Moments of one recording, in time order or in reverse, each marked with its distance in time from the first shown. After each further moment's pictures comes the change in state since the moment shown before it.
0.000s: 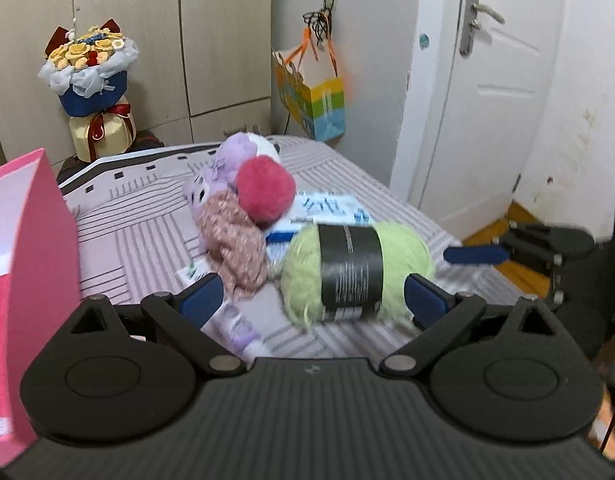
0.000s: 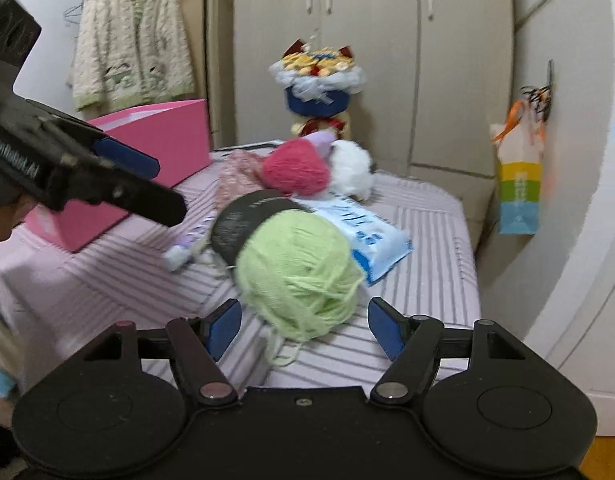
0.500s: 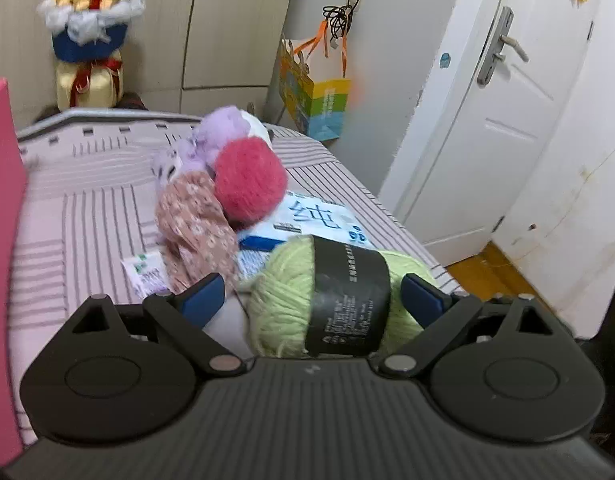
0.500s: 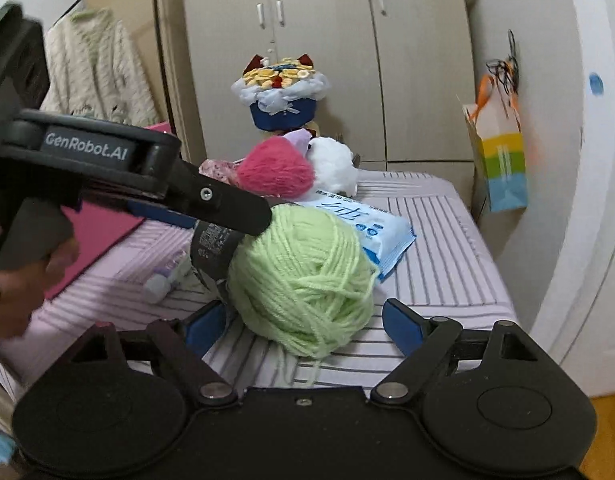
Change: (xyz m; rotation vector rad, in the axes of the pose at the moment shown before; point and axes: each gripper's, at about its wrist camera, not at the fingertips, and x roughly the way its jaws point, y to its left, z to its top) left arm 0.052 0.016 -0.001 -0.203 0.000 -0.108; right arm 0.026 0.005 -0.009 0.226 -0.052 0.014
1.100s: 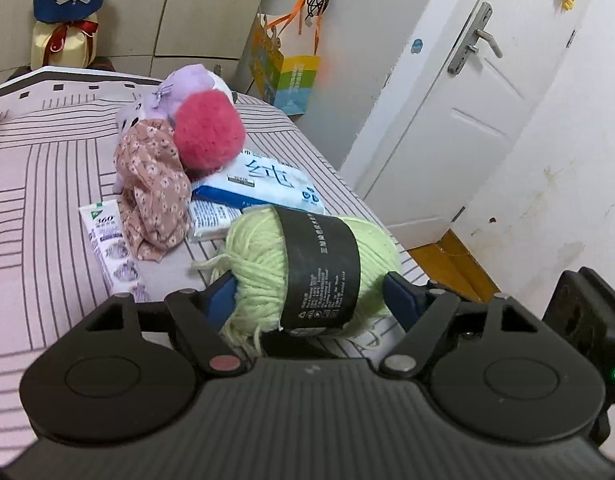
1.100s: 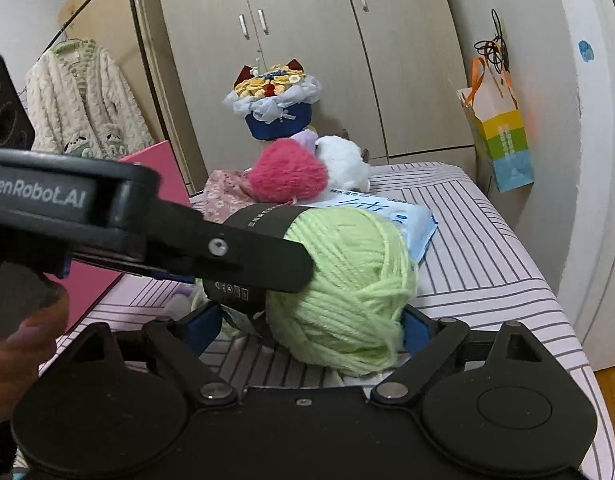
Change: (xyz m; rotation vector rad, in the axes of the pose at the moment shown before) left arm -0.005 -0.009 -0.022 -0.043 0.054 -0.113; right arm 0.007 0.018 -0.007 0.047 -0.020 -0.003
